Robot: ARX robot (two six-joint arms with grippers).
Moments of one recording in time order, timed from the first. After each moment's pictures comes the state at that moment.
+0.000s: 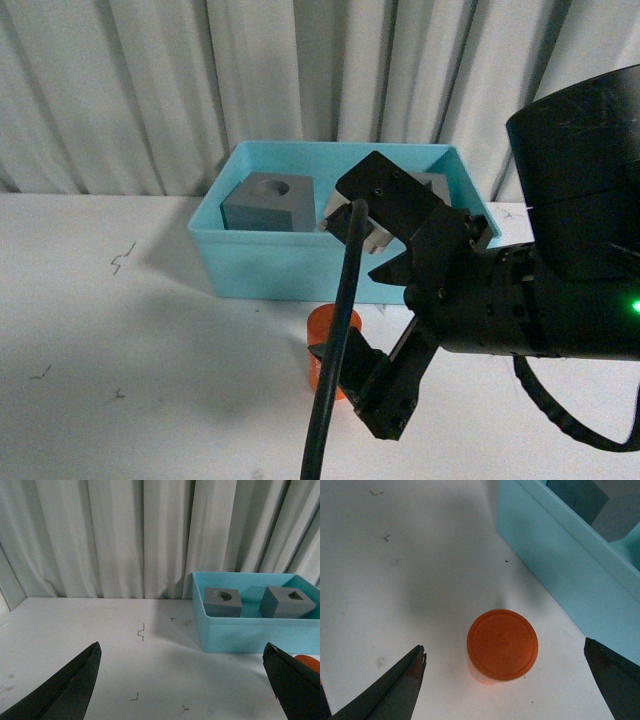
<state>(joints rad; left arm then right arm) 0.00 0.01 0.01 0.00 0.00 -0.01 0.42 1.94 0.88 0.41 -0.42 -0.43</state>
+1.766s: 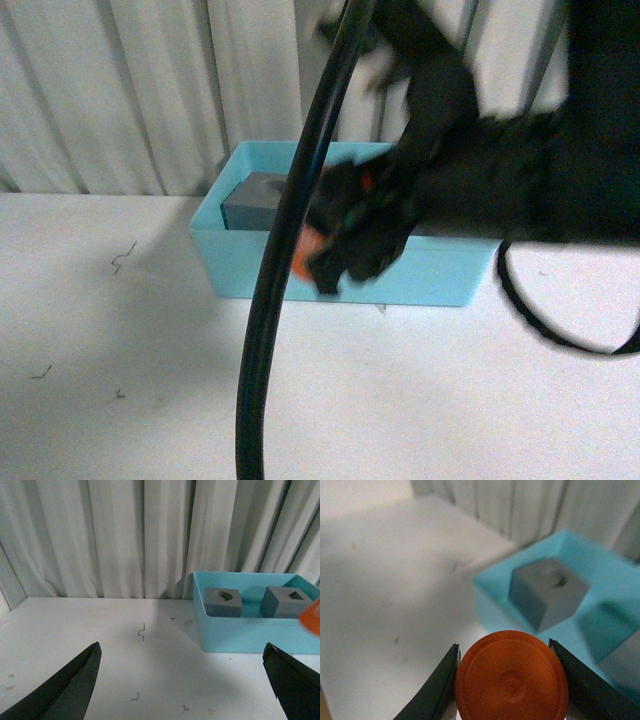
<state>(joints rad) 0.00 0.01 0.01 0.00 0.00 -0.01 0.43 1.75 0.89 0.53 -0.38 -0.21</state>
